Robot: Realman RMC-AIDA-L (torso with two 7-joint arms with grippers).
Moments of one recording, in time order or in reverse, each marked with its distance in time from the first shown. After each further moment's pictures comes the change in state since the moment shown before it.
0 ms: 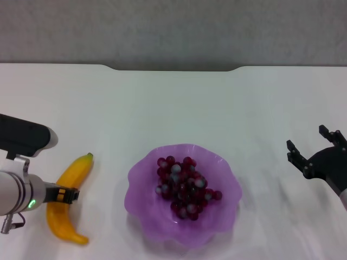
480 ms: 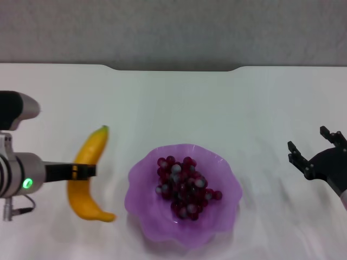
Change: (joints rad) left arm 0.121 0.000 -0.100 -0.333 -0.240 -0.164 0.054; right arm 0.000 0.000 0.000 -0.006 0.000 0.003 -0.001
